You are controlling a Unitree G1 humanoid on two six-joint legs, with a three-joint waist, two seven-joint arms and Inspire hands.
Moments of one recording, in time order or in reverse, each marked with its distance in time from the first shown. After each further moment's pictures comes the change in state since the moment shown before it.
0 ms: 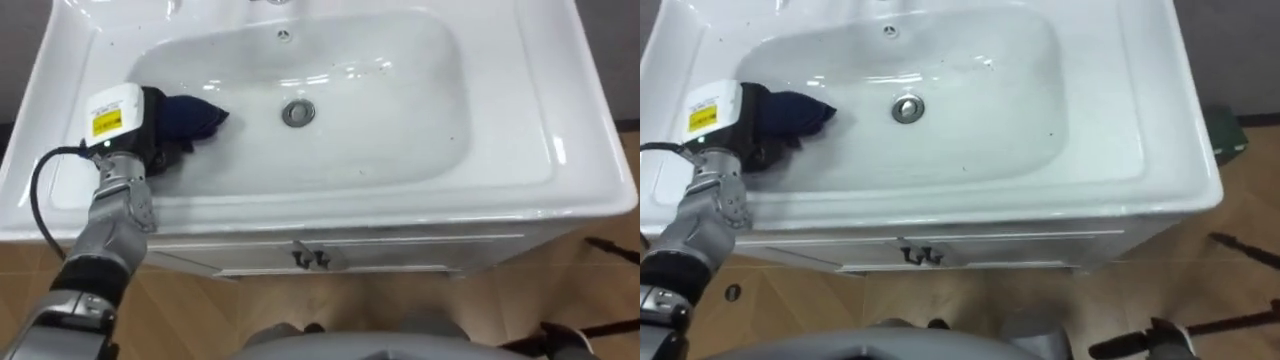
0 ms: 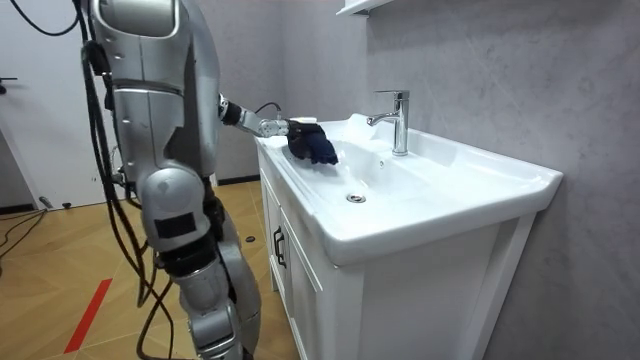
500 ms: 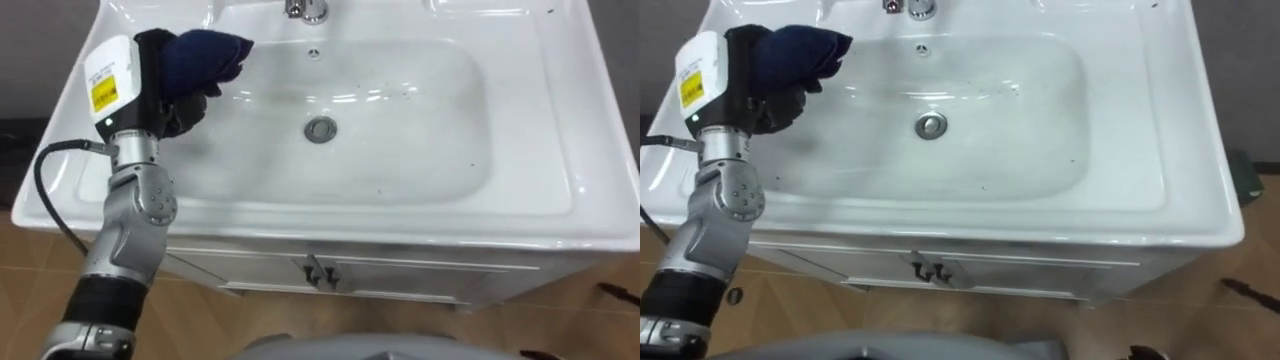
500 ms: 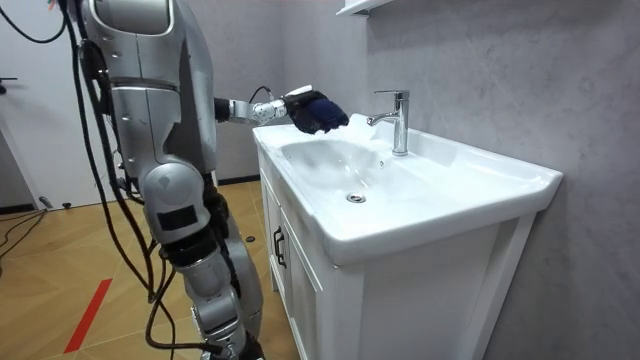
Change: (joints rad) left arm 0.073 -0.056 0.041 -0.317 -0.052 -0.039 0.049; right arm 0.039 0.050 -0.003 -0.002 -0.062 0.000 0.017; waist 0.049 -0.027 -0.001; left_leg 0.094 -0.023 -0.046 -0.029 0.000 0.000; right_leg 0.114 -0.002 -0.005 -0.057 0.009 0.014
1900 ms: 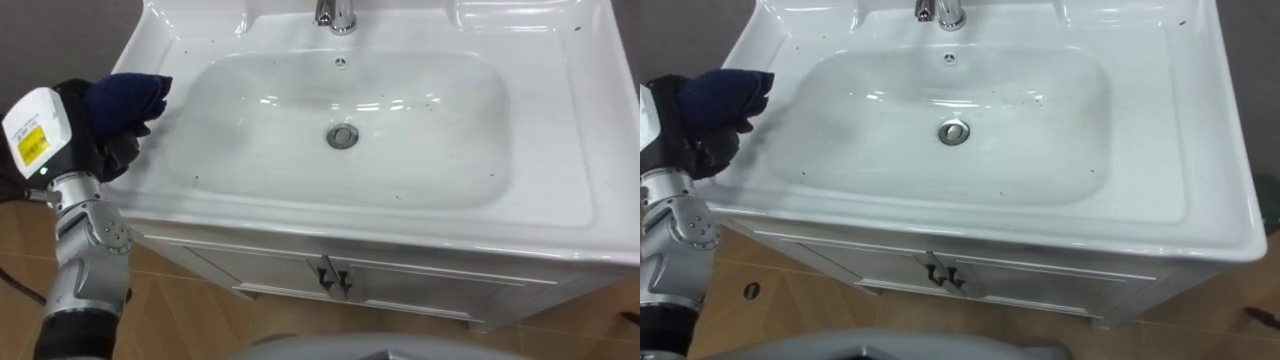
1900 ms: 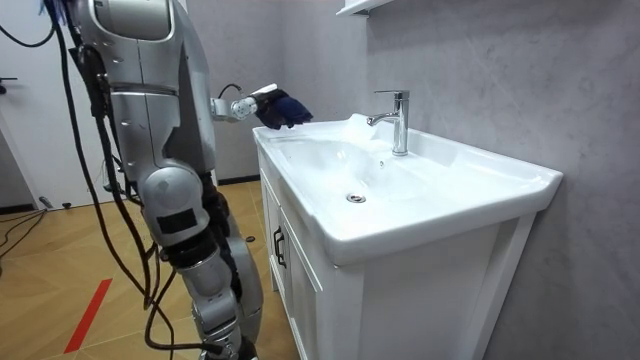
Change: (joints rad) left arm 0.125 0.001 0.219 0.026 0.034 0.110 -0.003; right arm 0.050 0.006 -0.057 -0.017 -0.123 0.071 0.033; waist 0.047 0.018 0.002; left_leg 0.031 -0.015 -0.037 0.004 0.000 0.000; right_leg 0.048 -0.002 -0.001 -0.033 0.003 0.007
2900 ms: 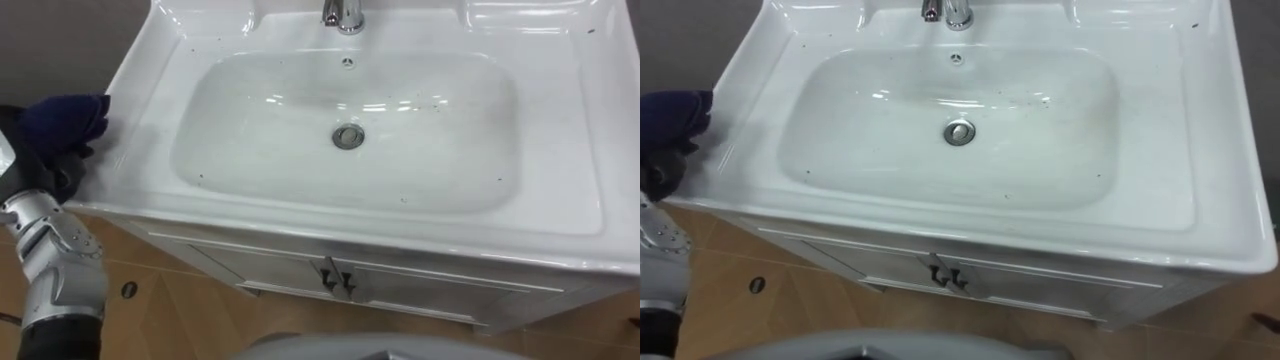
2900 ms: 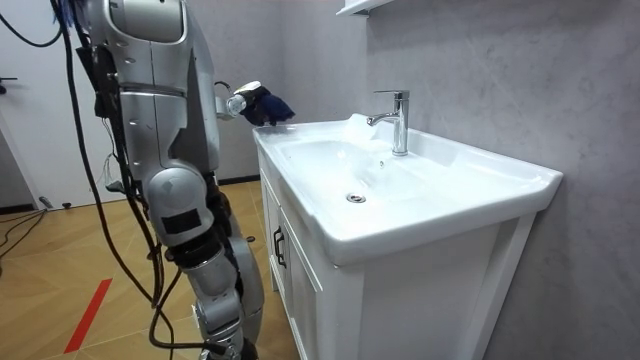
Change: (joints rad) left arm 0.013 0.000 0.110 0.019 0.010 0.130 0.031; right arm 0.040 -0.001 -0.049 -0.058 -0.020 0.061 0.000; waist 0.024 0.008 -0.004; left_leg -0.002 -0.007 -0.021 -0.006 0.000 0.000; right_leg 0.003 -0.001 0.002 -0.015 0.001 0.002
